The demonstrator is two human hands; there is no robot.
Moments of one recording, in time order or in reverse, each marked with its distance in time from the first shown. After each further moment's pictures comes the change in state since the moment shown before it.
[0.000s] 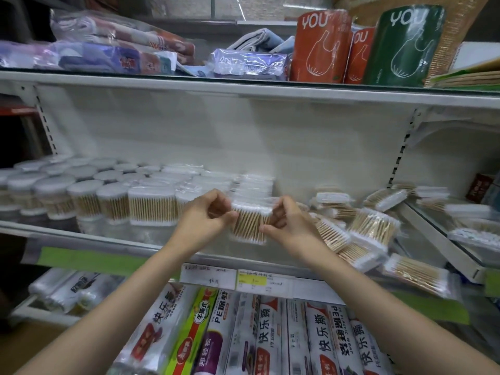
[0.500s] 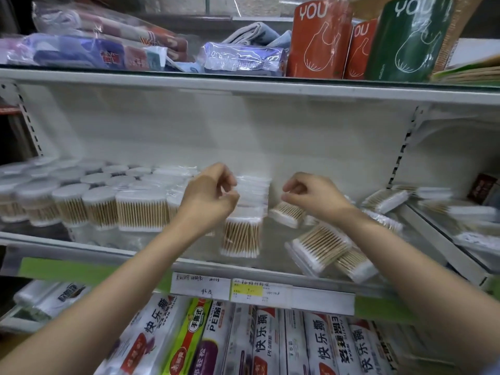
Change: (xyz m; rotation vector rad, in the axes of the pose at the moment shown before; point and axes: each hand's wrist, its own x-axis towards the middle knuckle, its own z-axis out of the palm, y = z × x) left_hand 0.031 0.033 0.002 0.181 0.101 0.154; right_hand 0.048 -0.002 -0.060 -0.290 0.038 -0.090
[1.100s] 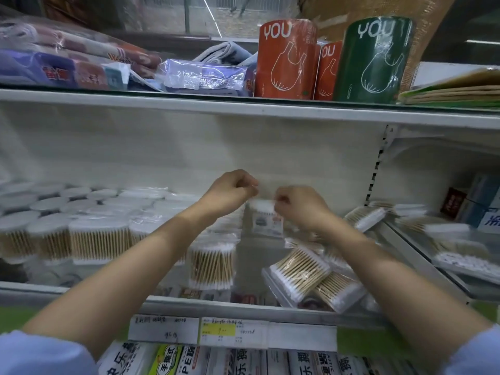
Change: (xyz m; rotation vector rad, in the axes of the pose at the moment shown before) left_hand 0.078 0.018 0.060 -0.294 -0.334 -0.140; right_hand 0.041 0.031 -0.009 -0.360 0.013 -0.024
